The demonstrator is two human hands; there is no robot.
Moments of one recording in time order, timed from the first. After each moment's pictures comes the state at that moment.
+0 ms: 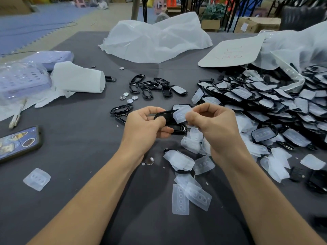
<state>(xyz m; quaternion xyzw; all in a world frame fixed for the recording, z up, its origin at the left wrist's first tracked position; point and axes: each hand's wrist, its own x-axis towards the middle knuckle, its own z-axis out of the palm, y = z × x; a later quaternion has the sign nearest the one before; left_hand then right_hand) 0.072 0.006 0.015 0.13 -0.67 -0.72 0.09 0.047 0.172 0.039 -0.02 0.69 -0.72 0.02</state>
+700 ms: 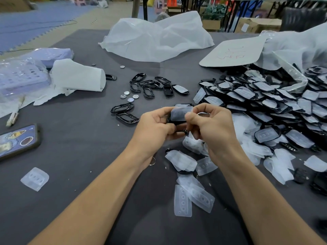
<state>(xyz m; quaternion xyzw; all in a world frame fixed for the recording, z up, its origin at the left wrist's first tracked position) 0.071 0.017 0.014 0.04 -0.61 -0.79 0.00 0.039 0.163 0.029 -0.01 0.71 -0.70 0.03</state>
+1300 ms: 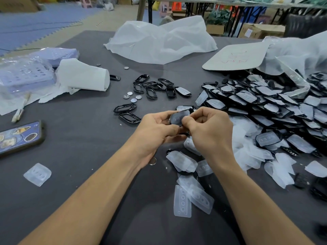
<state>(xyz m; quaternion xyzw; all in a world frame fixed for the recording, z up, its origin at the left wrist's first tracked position) 0.072 0.007 0.009 0.02 -0.58 -0.81 -0.05 0.043 0.151 0.022 -0.03 0.84 -0.53 -0.11</state>
